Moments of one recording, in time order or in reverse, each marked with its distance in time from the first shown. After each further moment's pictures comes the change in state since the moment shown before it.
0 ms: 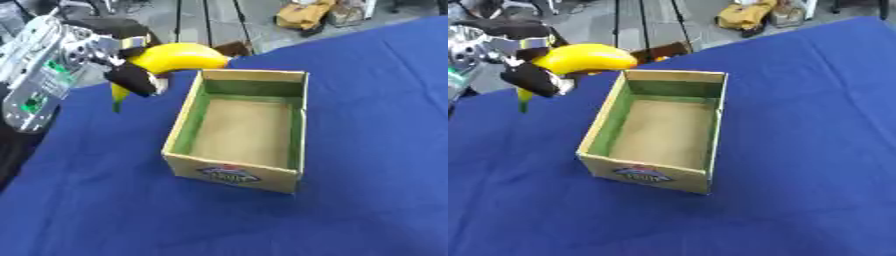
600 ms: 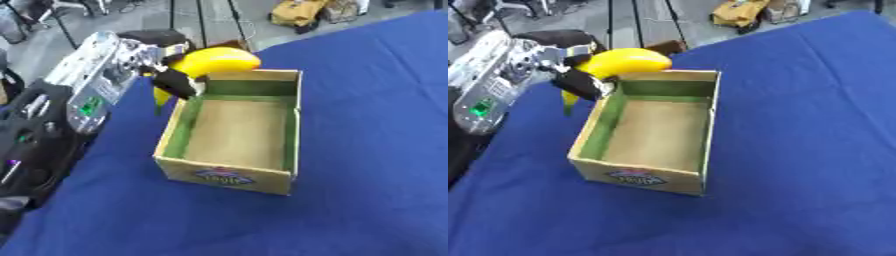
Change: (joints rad) left arm -0.034 -0.136 -0.005 0.163 -0.019 -0.005 0.130; right arm -0.038 0.012 0.012 0.000 -0.020 -0.009 0.008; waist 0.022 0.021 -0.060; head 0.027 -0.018
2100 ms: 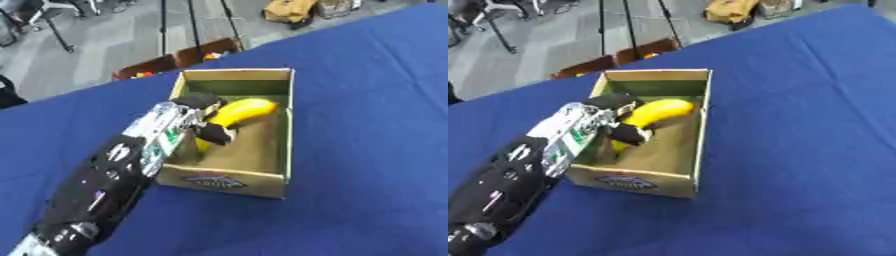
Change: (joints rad) left arm 0.042 -0.174 -0.003 0.277 -0.106 -0.056 0.142; right arm -0.017 0.017 0.005 0.000 -0.007 -0.005 -0.004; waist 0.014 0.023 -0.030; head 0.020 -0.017
